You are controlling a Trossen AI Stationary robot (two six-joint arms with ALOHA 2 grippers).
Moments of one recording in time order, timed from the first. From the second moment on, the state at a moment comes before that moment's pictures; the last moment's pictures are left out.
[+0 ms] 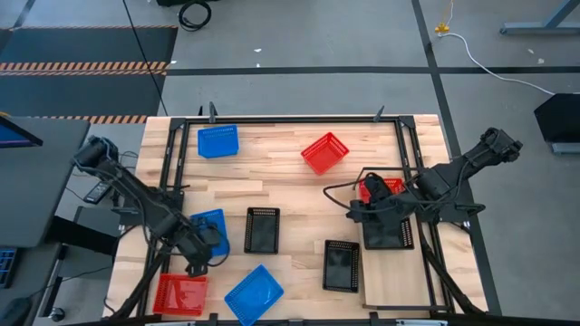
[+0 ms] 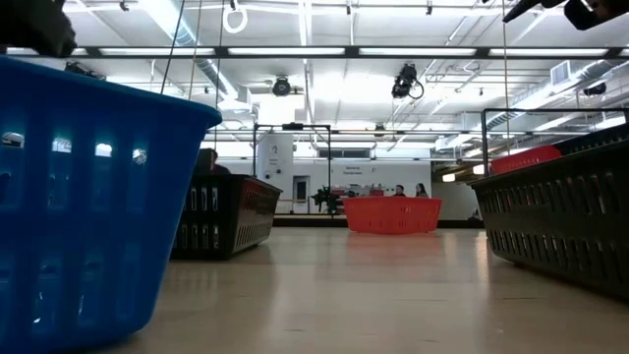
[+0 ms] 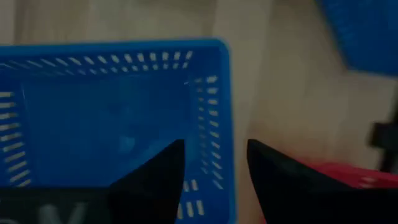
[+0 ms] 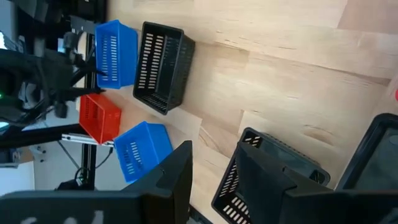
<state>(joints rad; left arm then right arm) -0.74 1.26 0.75 -0.75 -0.07 -0.90 0.51 1.16 1.10 -0.85 0.35 1.76</state>
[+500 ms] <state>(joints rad) -0.69 1.53 0.75 -0.66 0.01 -0.78 0.51 1.16 1.10 -0.84 0.34 1.76</state>
